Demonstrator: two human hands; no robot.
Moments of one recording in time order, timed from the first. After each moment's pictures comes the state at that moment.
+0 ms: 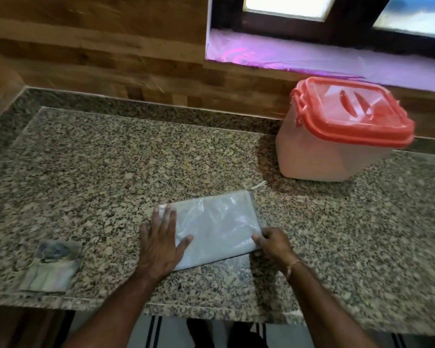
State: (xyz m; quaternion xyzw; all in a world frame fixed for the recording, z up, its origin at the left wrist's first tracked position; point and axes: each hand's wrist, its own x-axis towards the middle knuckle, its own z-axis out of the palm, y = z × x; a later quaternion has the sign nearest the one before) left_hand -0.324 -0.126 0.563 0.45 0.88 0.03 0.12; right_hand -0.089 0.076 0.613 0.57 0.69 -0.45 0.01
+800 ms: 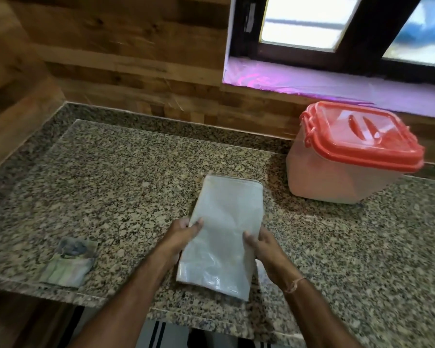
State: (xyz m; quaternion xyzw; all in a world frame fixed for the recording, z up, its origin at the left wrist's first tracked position) left_hand -0.318 -0.086 0.658 0.09 0.70 0.50 0.49; right_hand -0.118 0.051 0.665 0.39 0.57 -0.72 -0.12
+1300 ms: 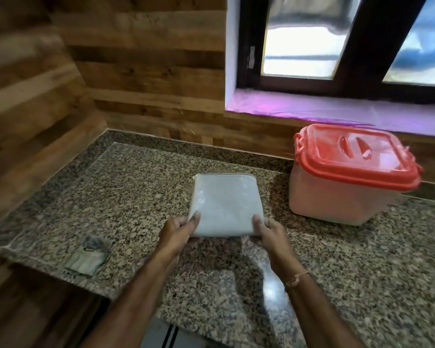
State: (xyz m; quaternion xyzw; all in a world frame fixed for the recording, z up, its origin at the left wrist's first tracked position) left_hand -0.255 -0.078 0.729 0.09 0.74 0.59 0.30; right_hand -0.098 0.098 0.714 0.35 0.57 -0.72 -0.19
